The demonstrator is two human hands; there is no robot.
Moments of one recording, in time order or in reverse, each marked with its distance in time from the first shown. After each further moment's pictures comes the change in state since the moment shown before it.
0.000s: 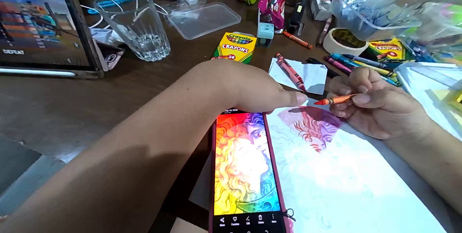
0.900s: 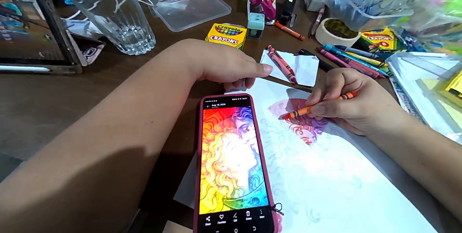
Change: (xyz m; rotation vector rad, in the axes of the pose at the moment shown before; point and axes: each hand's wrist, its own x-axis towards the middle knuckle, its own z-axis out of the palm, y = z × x) left_hand 0.022 -0.046 0.002 -0.333 0.115 -0.069; right_hand 0.004 0.008 0.023 -0.280 0.047 -0.053
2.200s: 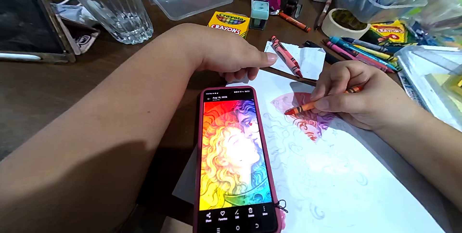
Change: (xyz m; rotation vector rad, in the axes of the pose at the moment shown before) left_hand -0.002 0.001 0.002 -0.026 0.051 -0.045; right_hand 0.003 0.000 -0.003 -0.101 -0.035 0.001
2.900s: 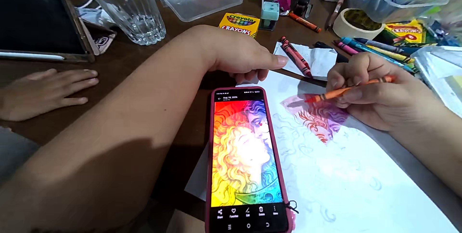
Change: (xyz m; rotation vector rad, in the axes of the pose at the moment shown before) left_hand -0.002 0.003 -0.001 0.036 -0.030 0.007; right_hand 0.005 -0.001 -0.006 0.203 -0.039 -0.001
